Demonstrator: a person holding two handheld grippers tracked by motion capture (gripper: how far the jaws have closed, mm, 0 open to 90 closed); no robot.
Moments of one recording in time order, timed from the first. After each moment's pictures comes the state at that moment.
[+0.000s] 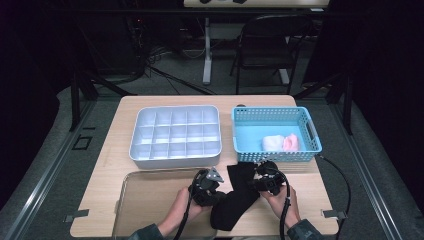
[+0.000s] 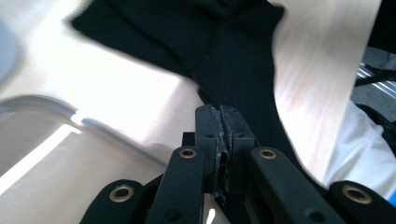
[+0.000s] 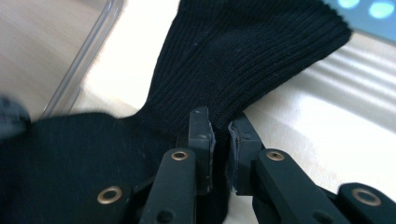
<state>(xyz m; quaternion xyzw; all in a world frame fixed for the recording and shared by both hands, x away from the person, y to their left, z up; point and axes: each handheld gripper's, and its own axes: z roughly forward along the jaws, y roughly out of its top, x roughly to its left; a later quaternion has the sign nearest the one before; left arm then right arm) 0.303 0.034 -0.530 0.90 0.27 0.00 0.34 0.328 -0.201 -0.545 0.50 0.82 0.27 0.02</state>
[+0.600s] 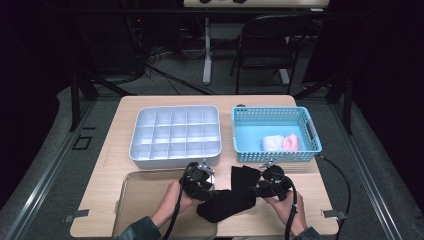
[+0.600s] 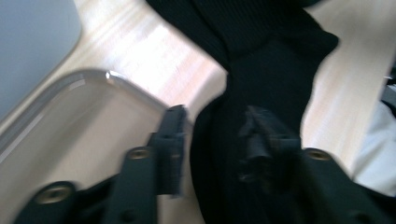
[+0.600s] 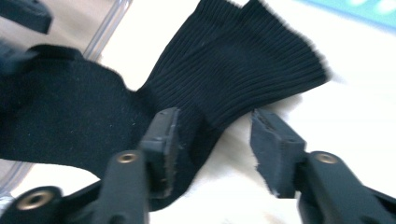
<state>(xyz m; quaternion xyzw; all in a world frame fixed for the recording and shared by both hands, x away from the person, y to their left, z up) 0.317 0.060 -0.527 0.91 0.30 -0.01 0.30 0.310 -0.213 -0.532 0.49 0.82 0.28 0.05</state>
